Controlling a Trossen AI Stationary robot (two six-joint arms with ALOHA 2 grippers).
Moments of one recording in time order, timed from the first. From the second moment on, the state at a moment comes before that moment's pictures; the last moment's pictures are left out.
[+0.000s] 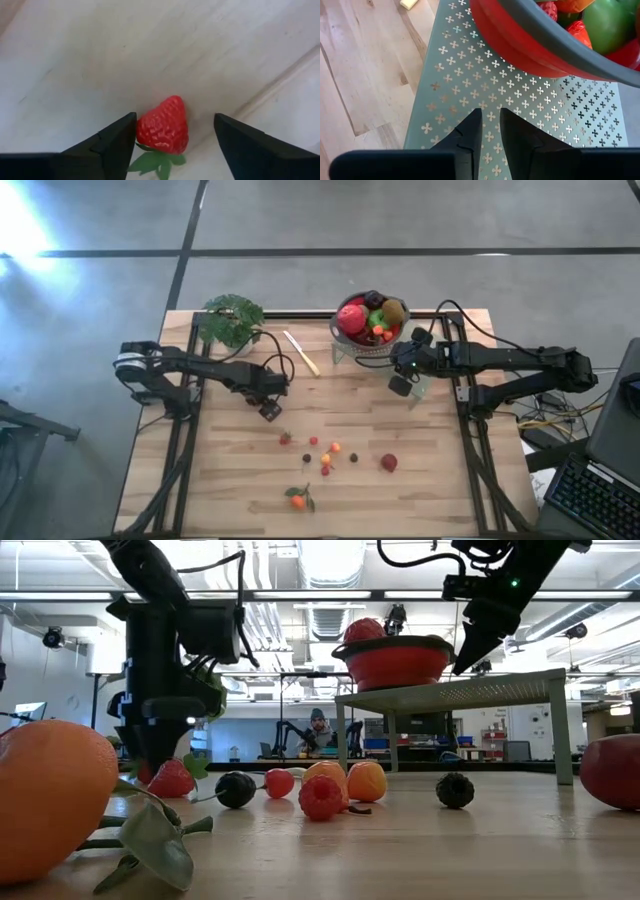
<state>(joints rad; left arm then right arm) 0.10 1.53 0.80 -0.74 -0.08 -0.69 -0.15 1.11 0.86 -0.72 0.42 0.13</state>
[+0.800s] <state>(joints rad) 0.10 1.53 0.80 -0.64 -0.08 -0.59 -0.15 1.11 0.85 -0.69 0.40 0.13</state>
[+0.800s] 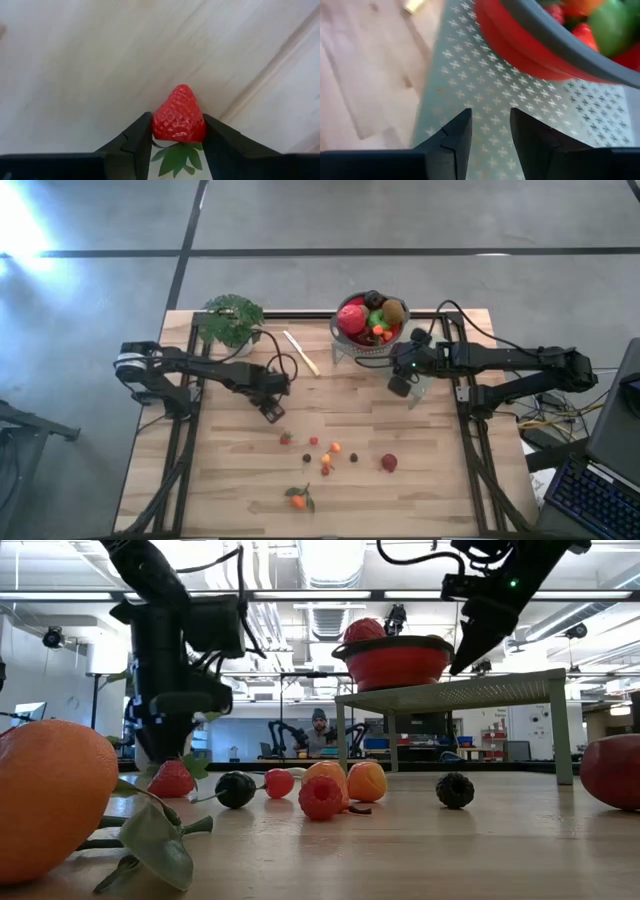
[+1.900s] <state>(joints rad) 0.10 1.52 0.83 0.48 0.53 -0.60 0.30 1.12 0.77 -0.06 0.11 -0.24</state>
